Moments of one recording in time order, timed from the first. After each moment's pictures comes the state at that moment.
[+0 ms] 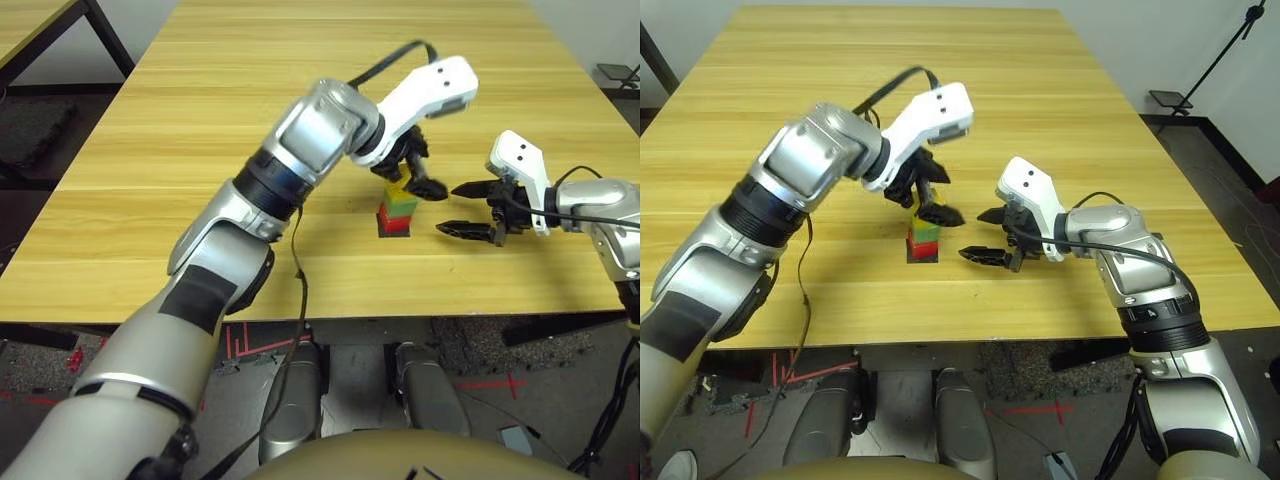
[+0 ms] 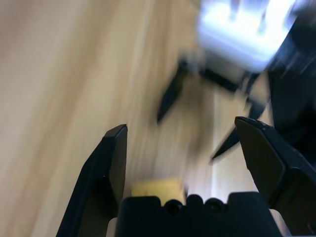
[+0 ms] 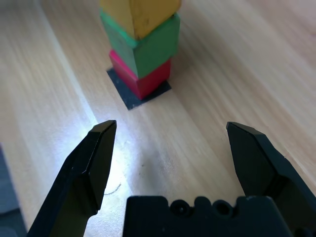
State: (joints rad) left arm -1.24 0.21 -0.19 0.16 -0.25 1.15 -0.95; right arm -0.51 -0.79 0.07 0.05 0.30 0.64 1.15
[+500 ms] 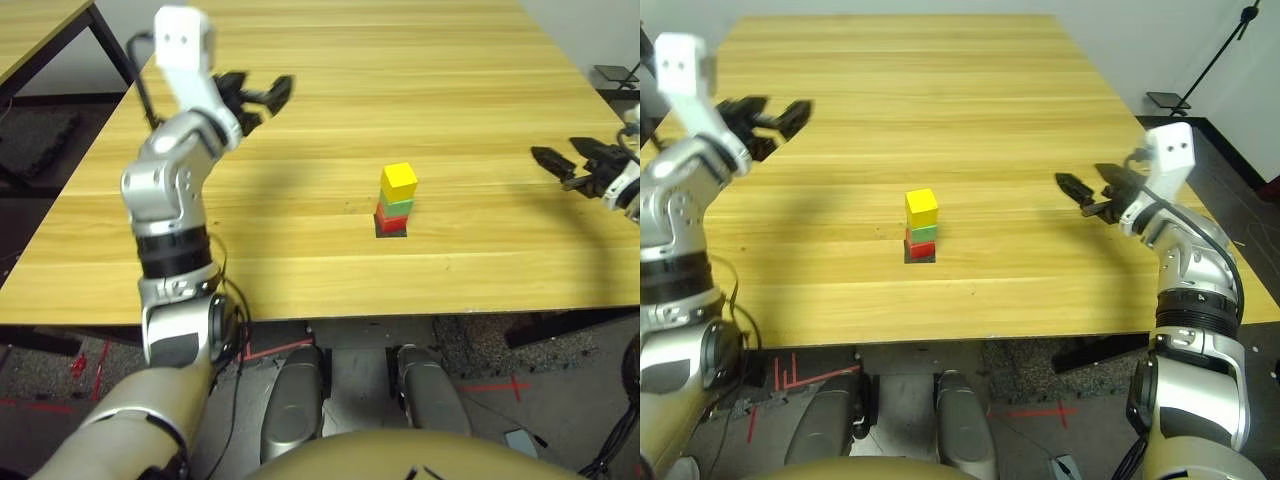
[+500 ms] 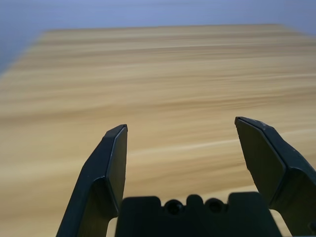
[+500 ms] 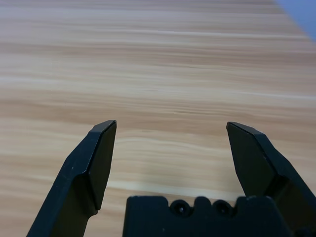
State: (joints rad) left arm -0.52 0.30 0.41 -0.01 -0.16 0.56 -0.33; right arm -0.67 -0.71 -0.40 1.00 0.30 0.00 0.72
